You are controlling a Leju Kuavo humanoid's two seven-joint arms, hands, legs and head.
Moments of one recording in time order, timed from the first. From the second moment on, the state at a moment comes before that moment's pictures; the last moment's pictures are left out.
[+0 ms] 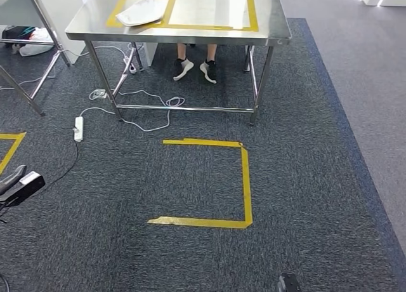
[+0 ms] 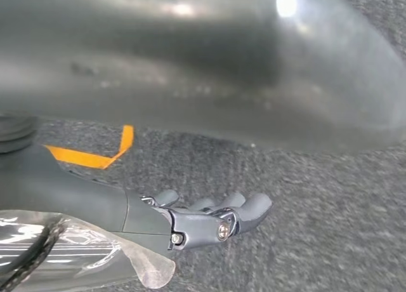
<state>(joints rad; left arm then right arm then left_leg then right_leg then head) -0.18 0.50 0.15 -1.23 -1.15 0.38 0.07 -0.12 0.12 -1.12 -0.20 1.10 0.08 -0.31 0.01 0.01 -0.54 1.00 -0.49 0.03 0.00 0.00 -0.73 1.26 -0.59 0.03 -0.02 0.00</state>
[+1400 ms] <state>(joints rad) -0.10 0.50 0.23 -1.22 -1.07 0.34 0.08 -0.11 0.12 -1.09 -0.20 1.12 0.07 -0.31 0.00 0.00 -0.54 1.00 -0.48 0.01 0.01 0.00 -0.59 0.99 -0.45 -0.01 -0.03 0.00</state>
